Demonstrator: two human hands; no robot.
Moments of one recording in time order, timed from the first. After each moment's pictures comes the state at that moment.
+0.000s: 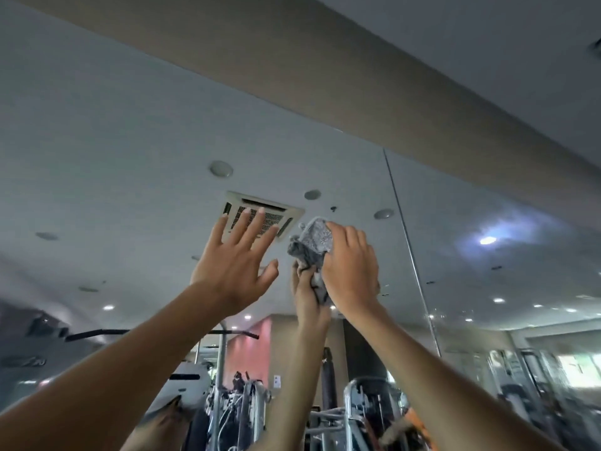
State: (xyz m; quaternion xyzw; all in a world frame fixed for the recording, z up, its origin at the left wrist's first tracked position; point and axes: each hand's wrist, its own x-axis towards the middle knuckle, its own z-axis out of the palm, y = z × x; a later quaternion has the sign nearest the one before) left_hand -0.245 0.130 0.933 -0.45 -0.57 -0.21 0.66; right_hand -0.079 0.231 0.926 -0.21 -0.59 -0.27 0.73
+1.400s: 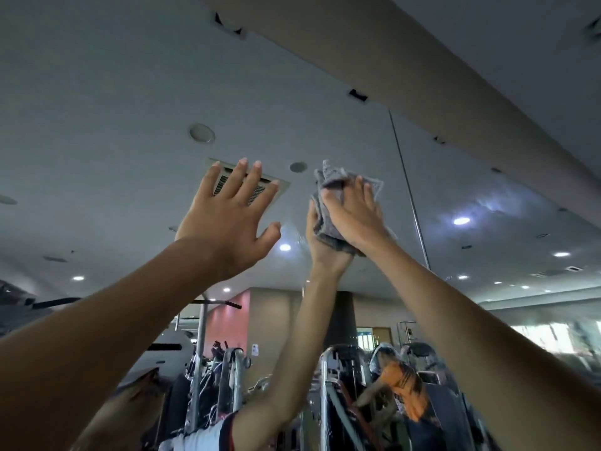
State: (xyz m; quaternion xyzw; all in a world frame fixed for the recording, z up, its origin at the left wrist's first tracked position) left_hand -0.257 0.124 0.917 -0.46 -0.57 -0.19 0.65; right_hand -0.079 0.262 0.960 -0.31 -0.72 -0.12 0.62
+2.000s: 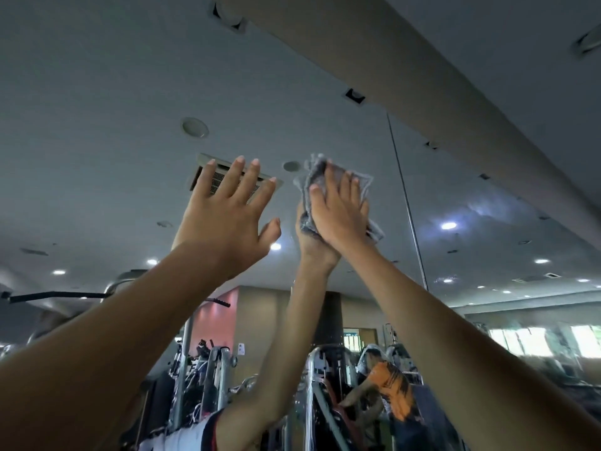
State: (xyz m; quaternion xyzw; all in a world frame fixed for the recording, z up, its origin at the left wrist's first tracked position) left_hand -0.253 0.127 0.907 -0.43 -0.58 -0.23 0.65; right_hand -0.108 0.256 0.961 -0.32 -0.68 -0.18 0.64
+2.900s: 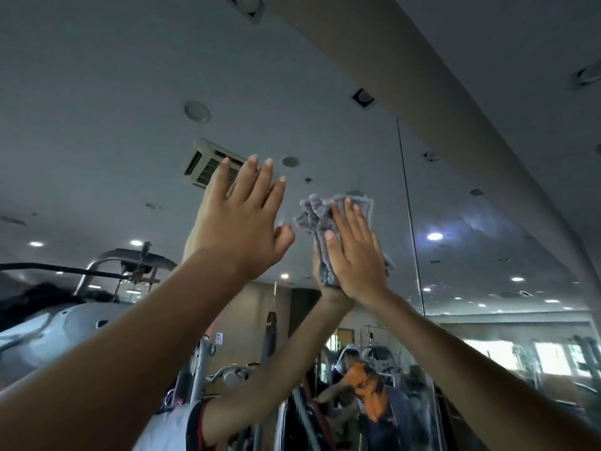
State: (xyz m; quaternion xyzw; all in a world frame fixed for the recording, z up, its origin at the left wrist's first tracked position) left_hand -0.247 0.120 0.884 -0.42 -0.60 -0.24 0.64; right_hand -0.086 0.272 0.887 -0.22 -0.71 -0.27 0.61
